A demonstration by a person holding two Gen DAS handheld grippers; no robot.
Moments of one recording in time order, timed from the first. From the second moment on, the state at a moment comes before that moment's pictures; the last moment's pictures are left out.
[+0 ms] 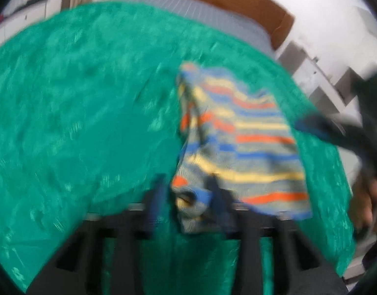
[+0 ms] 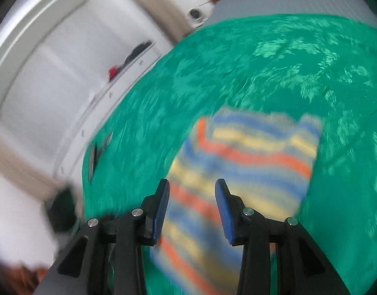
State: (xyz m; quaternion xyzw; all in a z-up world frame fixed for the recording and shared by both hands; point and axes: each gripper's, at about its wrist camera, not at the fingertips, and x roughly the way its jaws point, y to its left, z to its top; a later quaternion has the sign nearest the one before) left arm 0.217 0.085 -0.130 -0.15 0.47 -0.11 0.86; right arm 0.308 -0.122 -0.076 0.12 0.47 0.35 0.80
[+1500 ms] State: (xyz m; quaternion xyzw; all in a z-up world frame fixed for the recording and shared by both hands) left arm 0.169 0.098 -0.174 0.04 0.44 -0.05 0.90; right arm 0.101 -0.232 -0.171 0.02 0.40 0.01 0.92
